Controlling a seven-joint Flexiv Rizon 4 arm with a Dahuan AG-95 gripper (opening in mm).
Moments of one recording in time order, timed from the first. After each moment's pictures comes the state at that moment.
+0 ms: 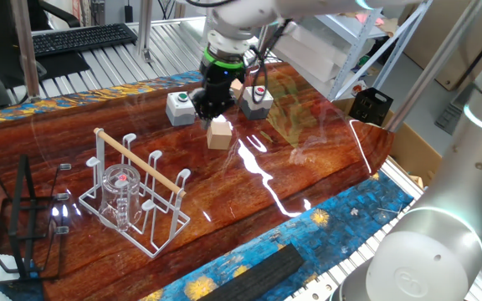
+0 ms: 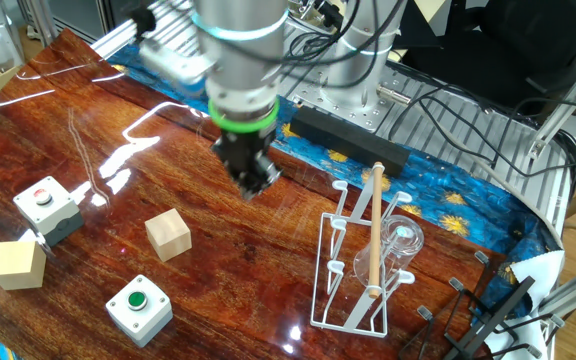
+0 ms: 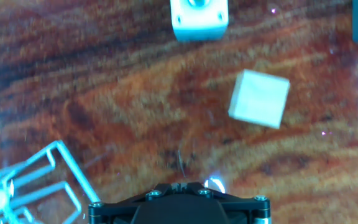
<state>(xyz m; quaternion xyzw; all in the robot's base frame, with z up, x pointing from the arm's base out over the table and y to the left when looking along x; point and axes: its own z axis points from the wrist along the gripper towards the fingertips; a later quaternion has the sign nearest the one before) 0.565 0.012 0.149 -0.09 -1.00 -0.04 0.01</state>
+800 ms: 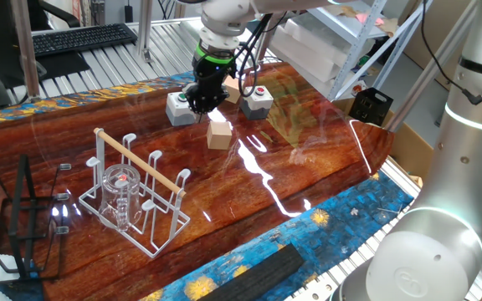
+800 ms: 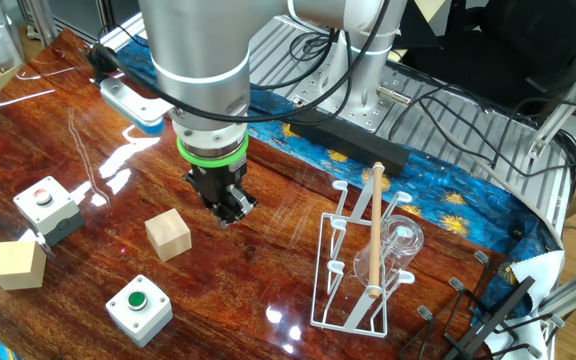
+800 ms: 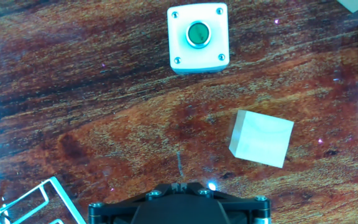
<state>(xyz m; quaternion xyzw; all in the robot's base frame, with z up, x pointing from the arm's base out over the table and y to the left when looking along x) 0.590 0.005 0.137 -0.09 -1.00 -0.04 0.01</state>
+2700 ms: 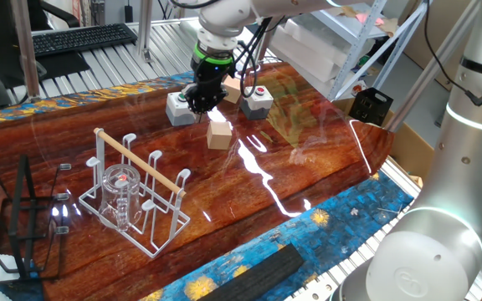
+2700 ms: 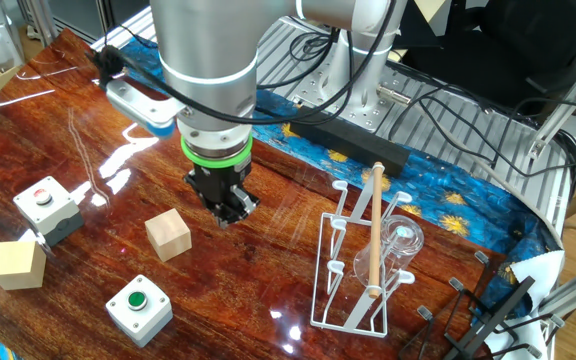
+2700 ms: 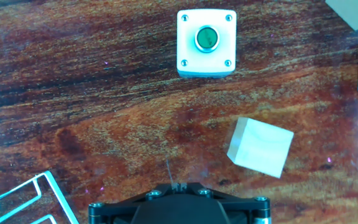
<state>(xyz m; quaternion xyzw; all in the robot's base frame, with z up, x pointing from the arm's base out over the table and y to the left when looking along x) 0.591 0.005 0.136 -0.04 -1.00 -0.02 0.00</state>
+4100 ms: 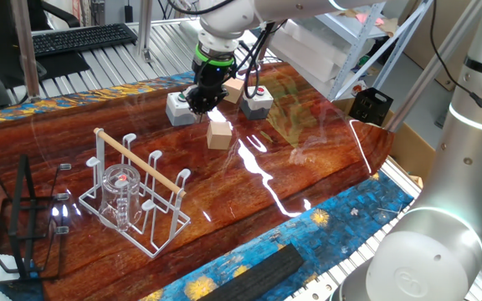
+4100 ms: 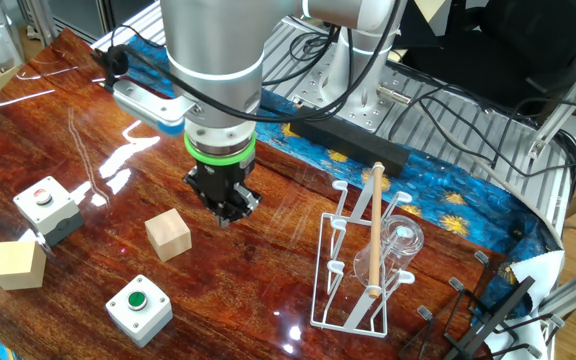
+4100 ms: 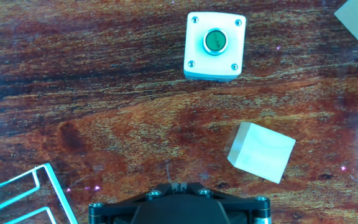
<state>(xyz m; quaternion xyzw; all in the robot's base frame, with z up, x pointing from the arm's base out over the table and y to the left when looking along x) 0.591 0.005 0.137 -0.03 -1.00 -0.02 -0.01</state>
